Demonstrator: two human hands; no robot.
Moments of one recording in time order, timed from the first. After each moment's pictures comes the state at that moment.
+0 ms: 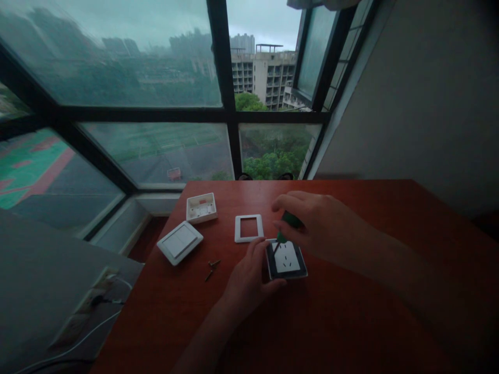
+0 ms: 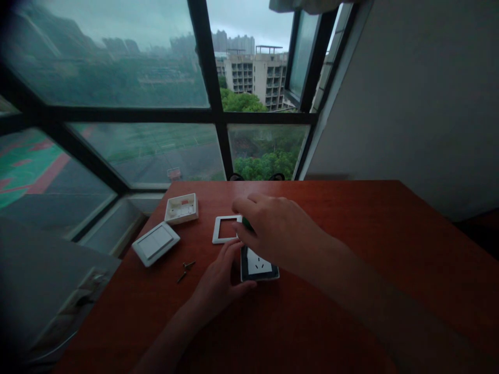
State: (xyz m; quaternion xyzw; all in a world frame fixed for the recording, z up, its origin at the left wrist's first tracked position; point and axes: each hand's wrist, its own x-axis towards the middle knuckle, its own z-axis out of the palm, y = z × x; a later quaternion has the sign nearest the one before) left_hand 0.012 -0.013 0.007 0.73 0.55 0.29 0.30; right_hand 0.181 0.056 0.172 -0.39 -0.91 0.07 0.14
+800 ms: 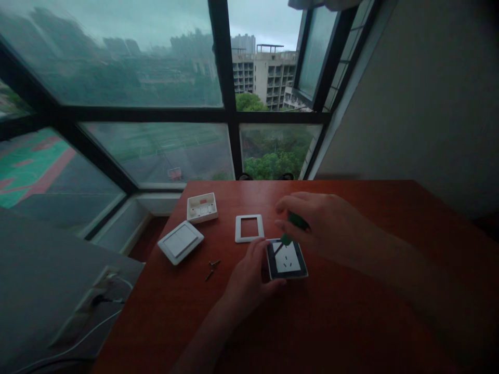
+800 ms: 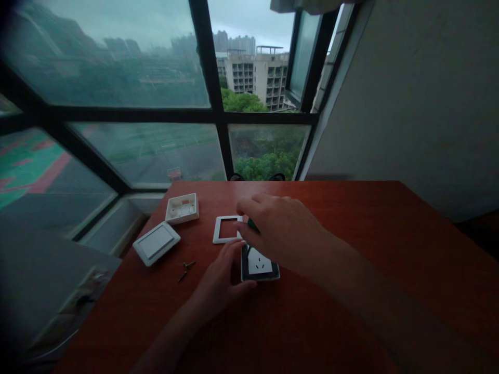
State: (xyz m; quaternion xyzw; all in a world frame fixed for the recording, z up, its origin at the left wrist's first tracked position) left_hand 0.012 -0.012 0.010 0.71 0.53 0.32 0.33; right_hand 0.185 0.053 0.177 -0.40 -0.91 0.08 0.13
